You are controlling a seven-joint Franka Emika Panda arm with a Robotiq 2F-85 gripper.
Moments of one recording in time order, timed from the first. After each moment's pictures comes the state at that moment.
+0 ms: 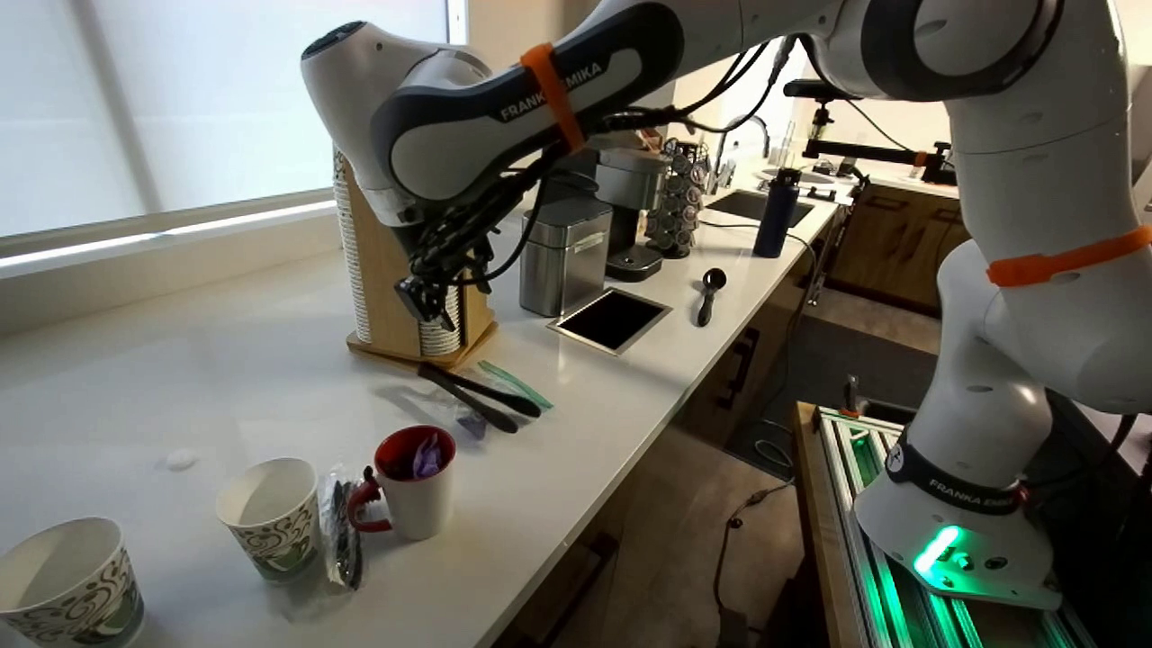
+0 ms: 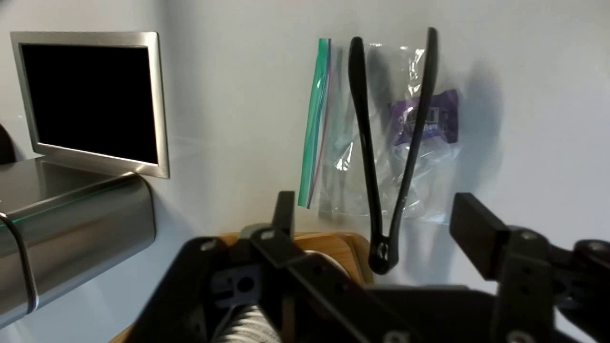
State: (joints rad) arm 0.19 0.52 -0.02 -1.48 -0.36 1.78 0.55
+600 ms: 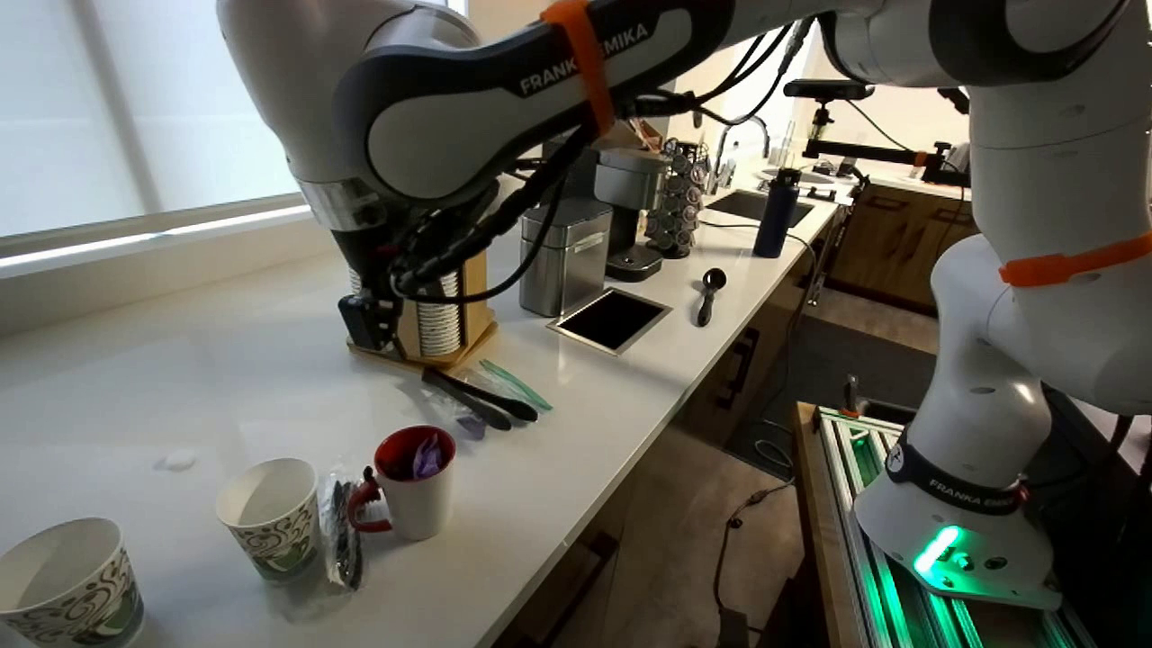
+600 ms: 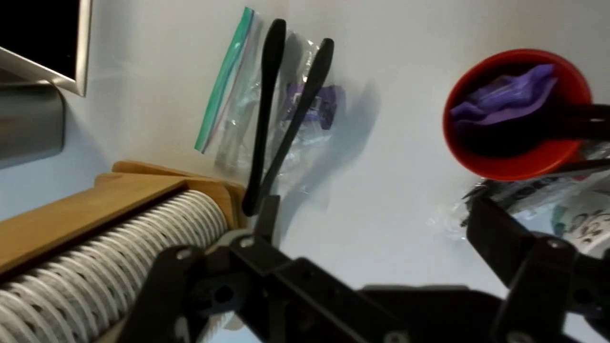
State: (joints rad) arm 0.28 0.47 0.05 -1.50 -0.37 1.83 0.43
